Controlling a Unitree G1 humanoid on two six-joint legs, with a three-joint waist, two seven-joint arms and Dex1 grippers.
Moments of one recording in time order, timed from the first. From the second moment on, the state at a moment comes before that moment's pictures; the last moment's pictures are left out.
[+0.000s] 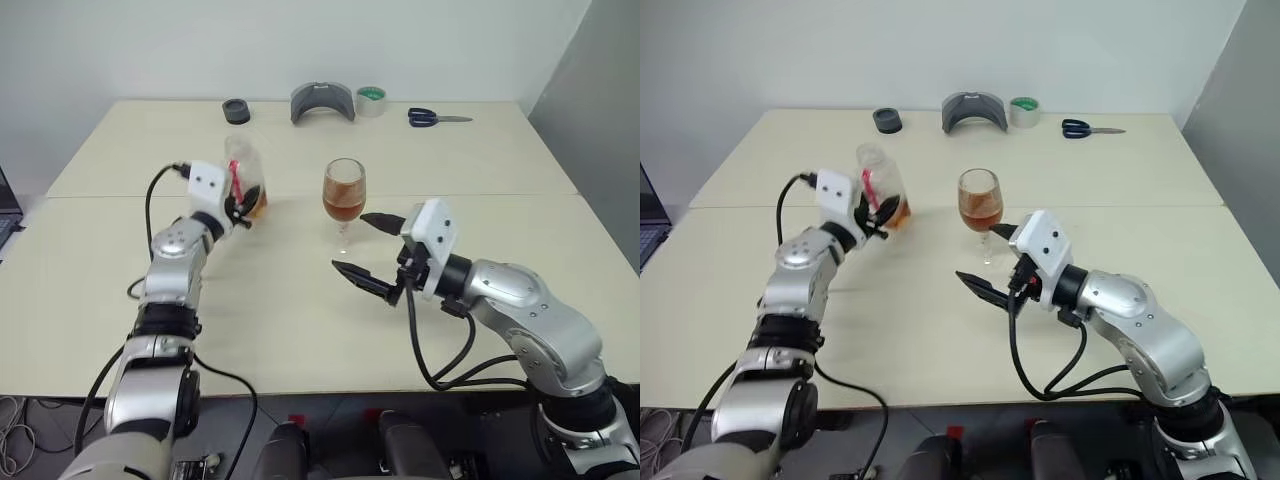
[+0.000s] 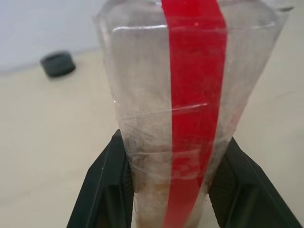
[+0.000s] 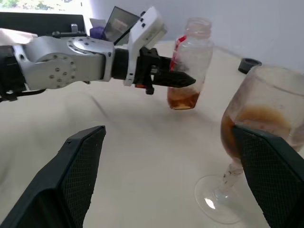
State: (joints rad) left arm -0.65 0.44 0.16 0.50 -0.16 0.17 -0.45; right arm -0.45 -0.46 0.22 -0.58 0.44 0.71 0.51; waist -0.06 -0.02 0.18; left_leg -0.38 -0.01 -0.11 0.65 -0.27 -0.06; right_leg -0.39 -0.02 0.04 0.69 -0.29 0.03
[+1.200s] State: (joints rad) left arm -0.38 0.45 0.17 0.25 -0.16 0.16 -0.40; right arm -0.22 -0.37 0.19 -0.54 0.32 0.54 0.46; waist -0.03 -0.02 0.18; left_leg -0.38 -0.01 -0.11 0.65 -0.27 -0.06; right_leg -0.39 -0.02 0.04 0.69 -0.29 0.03
